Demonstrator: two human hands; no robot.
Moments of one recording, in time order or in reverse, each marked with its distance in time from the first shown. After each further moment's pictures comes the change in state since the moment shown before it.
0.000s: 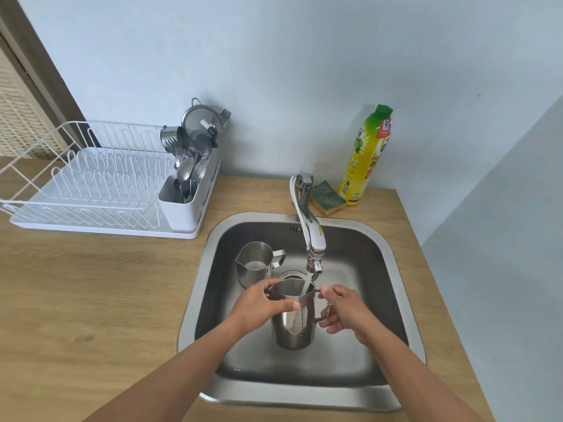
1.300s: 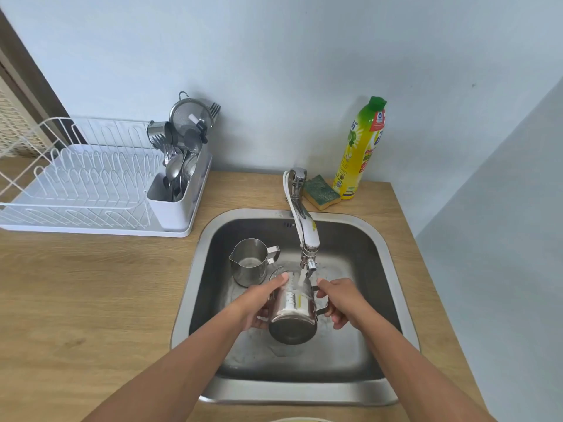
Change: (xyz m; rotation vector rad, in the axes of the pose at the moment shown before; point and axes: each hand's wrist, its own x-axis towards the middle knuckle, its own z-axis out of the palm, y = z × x) left_hand 0.016 0.013 0.008 -0.372 -0.189 -0.445; right_hand 0.004 -0.018 -0.005 -0.197 0.069 0.104
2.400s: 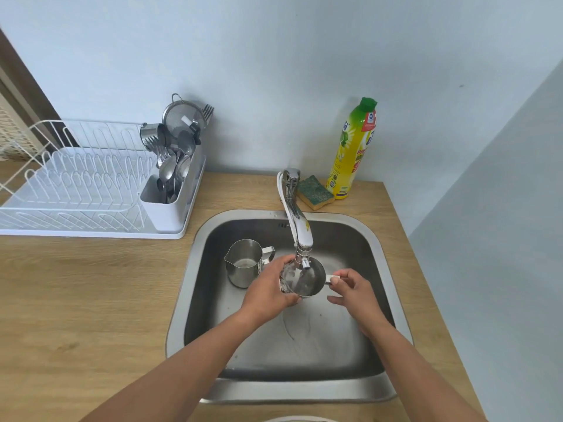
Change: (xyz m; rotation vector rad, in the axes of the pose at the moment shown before) left_hand -0.001 0.007 0.025 0.581 0.244 0.732; right_hand 0.000 0.033 -0.018 0.401 0.165 -0.323
